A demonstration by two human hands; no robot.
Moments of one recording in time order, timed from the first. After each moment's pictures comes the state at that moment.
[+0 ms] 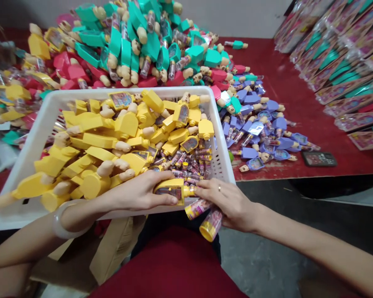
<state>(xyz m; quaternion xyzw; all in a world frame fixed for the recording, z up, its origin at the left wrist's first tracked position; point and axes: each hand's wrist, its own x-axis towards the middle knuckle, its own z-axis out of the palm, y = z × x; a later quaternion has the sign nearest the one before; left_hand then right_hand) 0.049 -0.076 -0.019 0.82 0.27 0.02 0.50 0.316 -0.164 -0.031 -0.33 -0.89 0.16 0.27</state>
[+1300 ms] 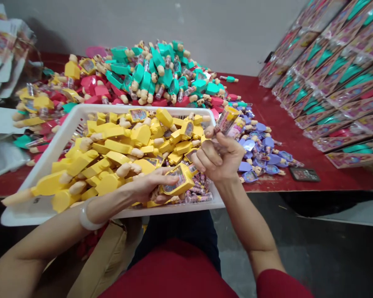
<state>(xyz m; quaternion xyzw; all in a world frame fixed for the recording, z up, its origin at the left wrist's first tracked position) 0.046 -0.074 -0.025 0.42 0.20 0.07 0.88 0.245 -0.086 0.029 -0.40 -0.42 0.57 0.58</state>
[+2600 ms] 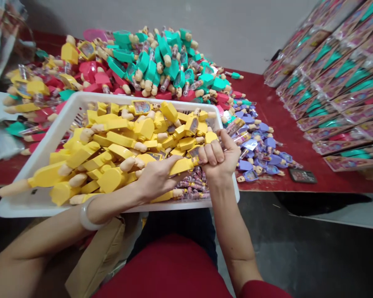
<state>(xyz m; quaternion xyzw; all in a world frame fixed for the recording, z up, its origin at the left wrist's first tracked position) 0.047 -0.081 -0.041 0.85 0.37 0.26 0.28 0.227 -0.077 0.006 -0.34 -0.30 0.55 0.70</state>
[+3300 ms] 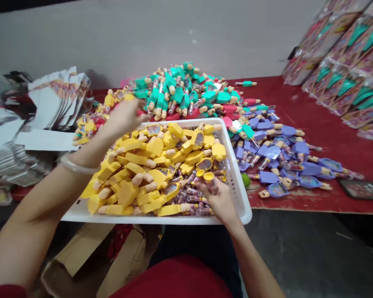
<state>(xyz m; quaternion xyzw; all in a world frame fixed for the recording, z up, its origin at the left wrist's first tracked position) -0.006 0.074 0.079 0.78 0.63 0.06 -0.06 0.250 -0.137 -0.054 -0.62 -0.53 0.38 0.43</state>
